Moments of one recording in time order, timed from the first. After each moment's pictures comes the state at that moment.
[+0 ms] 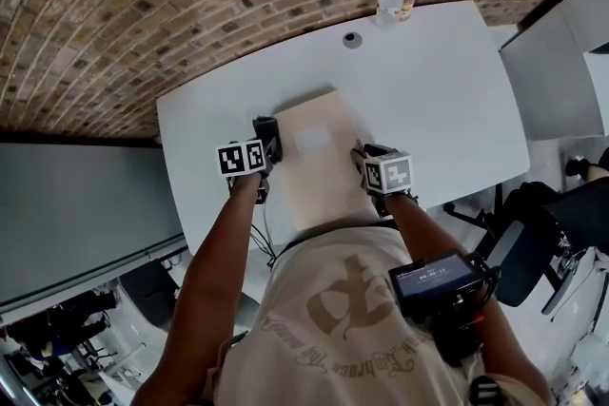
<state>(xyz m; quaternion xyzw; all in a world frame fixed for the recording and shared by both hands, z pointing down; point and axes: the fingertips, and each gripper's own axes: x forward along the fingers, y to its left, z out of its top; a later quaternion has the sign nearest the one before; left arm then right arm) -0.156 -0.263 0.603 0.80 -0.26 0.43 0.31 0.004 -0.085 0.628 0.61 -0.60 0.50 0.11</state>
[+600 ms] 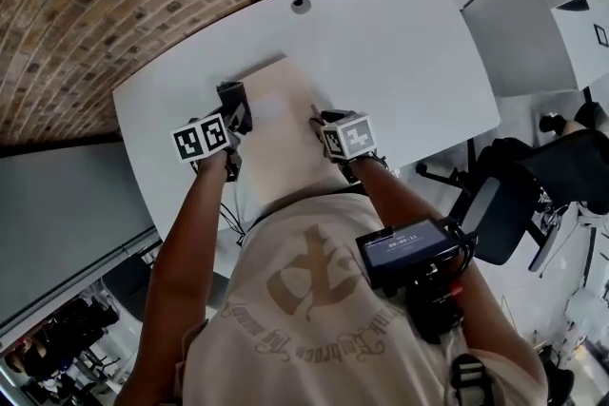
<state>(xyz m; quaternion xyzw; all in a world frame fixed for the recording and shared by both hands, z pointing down) -0.106 -0.237 0.568 0.84 -0.23 0.36 0.32 0.000 -0.078 0.626 0.59 -0.63 0.49 0.12</state>
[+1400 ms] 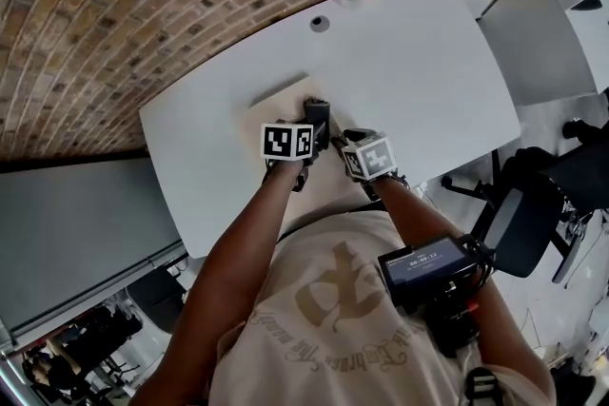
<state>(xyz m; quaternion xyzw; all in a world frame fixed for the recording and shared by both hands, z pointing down) -0.006 -0.137 0.605 0.84 -0.10 0.46 0.28 0.000 -0.076 0.624 0.59 -0.63 0.48 0.13</state>
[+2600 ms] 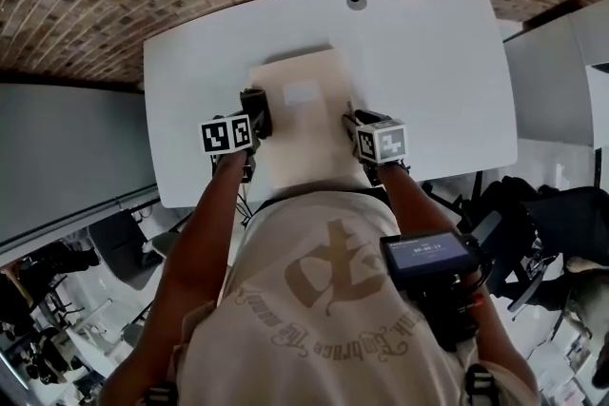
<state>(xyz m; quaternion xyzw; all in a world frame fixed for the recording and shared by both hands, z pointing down) -0.191 -0.213 0.597 0.79 -0.29 0.41 0.34 -0.004 -0.078 0.628 0.58 -0.64 0.47 0.14</state>
